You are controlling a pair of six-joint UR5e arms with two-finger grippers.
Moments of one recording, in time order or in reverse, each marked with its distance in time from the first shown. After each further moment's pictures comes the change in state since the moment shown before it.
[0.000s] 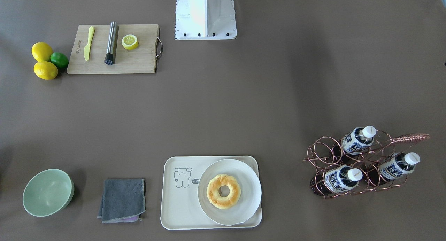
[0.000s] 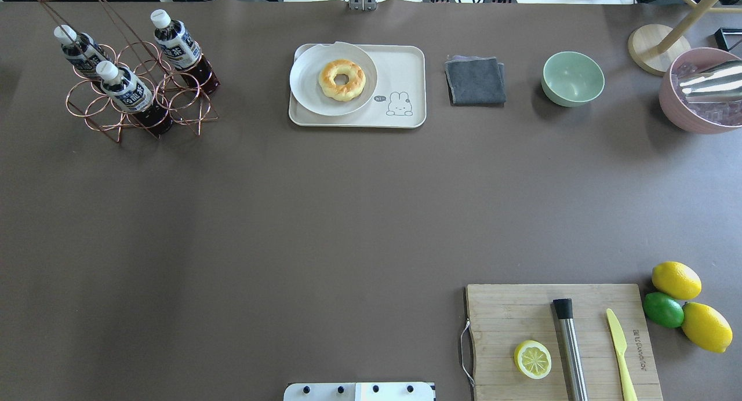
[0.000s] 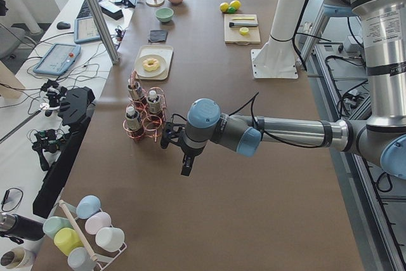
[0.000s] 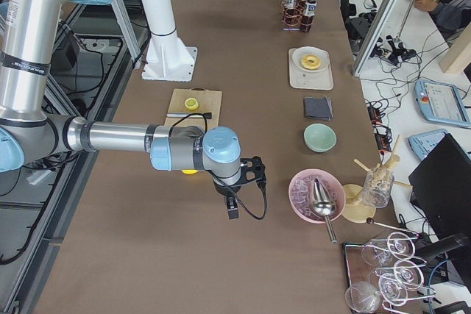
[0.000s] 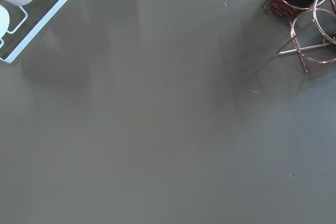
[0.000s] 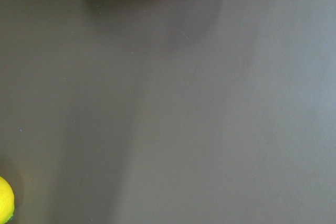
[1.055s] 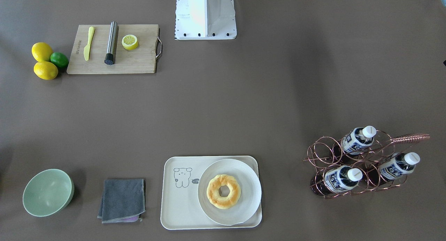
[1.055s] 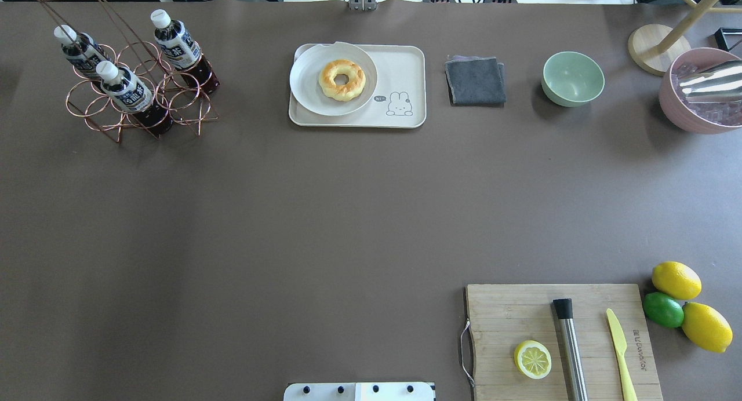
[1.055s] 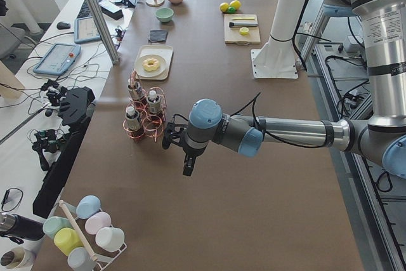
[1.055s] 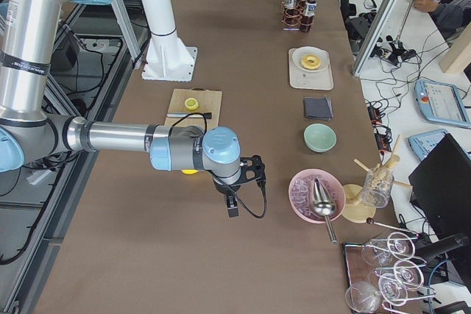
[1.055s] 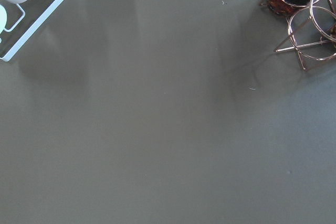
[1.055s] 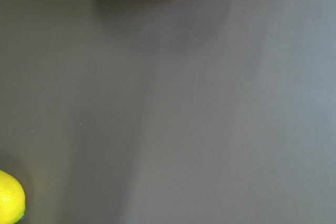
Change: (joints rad) left arm 0.001 0.010 -0.005 -0.004 -0.004 -0.006; right arm 0.000 -0.001 0.001 -0.001 0.027 0.000
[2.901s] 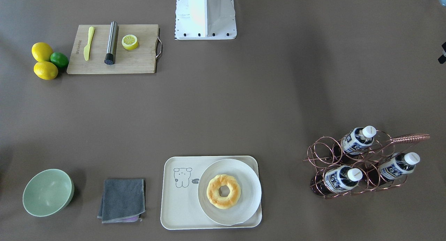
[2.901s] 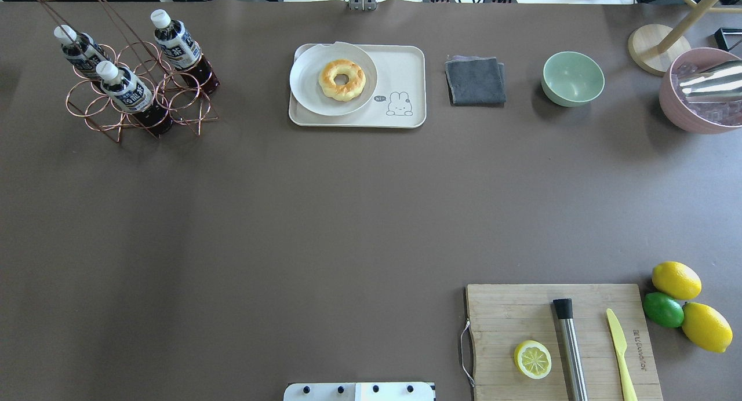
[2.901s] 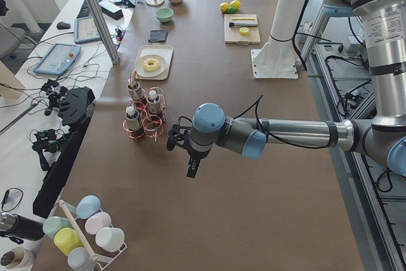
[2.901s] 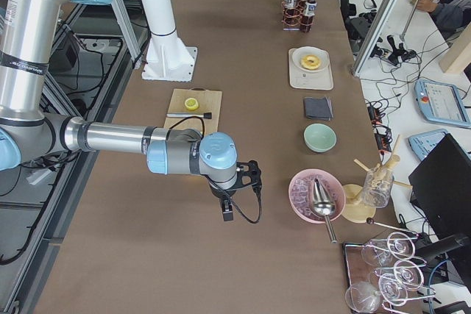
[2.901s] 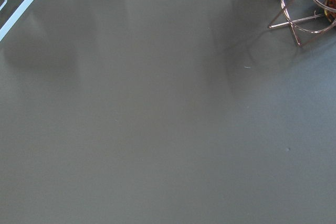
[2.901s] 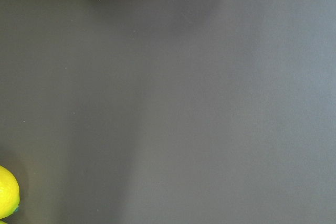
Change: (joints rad) left arm 0.014 0.028 -0.001 0.001 -0.016 0.070; right arm 0.000 -0.017 -0.014 -0.002 0.001 0.004
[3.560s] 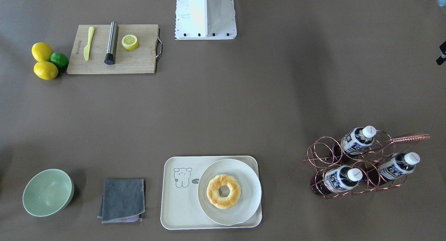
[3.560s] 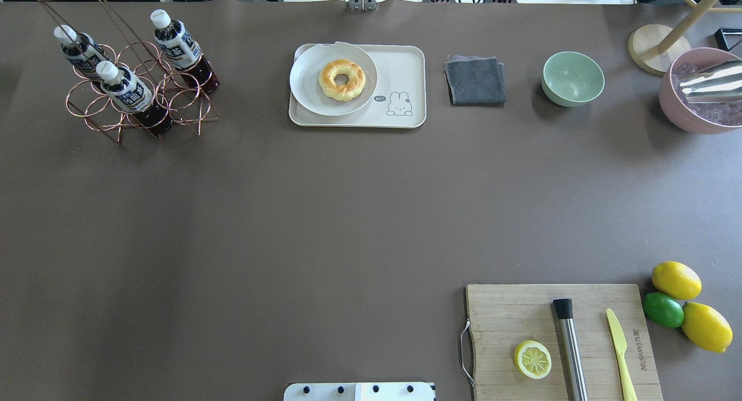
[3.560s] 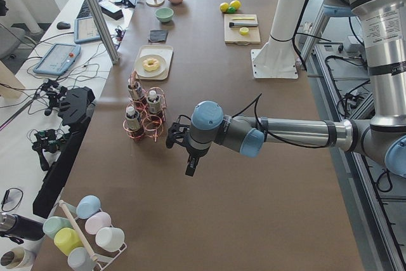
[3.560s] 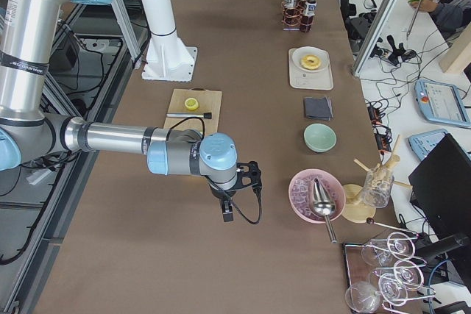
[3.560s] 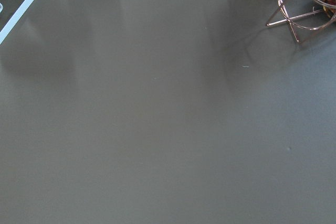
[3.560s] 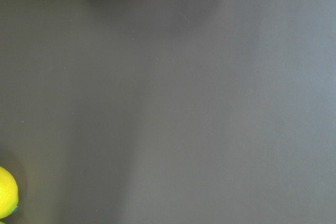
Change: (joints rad) left arm 0.018 -0.006 -0.004 -0.001 0.013 0.005; right arm 0.000 0.002 -0.004 0.001 -0.001 -0.002
